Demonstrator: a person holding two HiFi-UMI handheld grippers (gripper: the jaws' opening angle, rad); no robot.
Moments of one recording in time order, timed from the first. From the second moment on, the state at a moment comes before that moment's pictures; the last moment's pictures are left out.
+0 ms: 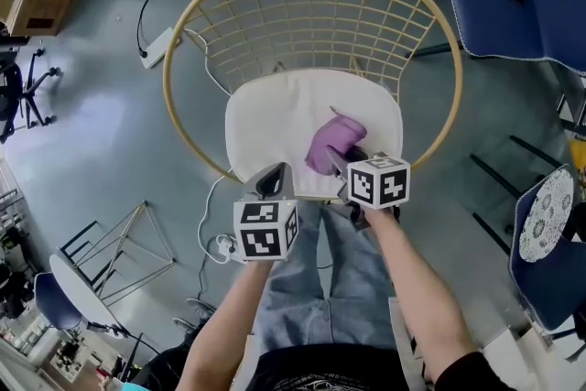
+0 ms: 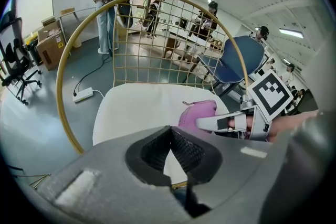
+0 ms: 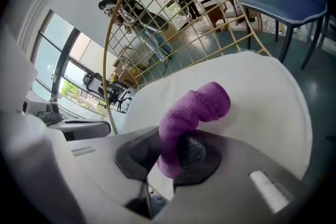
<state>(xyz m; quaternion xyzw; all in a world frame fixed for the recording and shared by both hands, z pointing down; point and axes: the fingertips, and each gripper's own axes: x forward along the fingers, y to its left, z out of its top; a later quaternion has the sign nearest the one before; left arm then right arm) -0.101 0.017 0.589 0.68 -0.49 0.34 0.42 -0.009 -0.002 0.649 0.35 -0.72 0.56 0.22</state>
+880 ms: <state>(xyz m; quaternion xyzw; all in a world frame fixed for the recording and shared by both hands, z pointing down) -0.024 0.010 0.582 0.73 -0.43 0.36 0.40 0.126 0.017 0.628 0.45 -0.68 0.47 0.34</state>
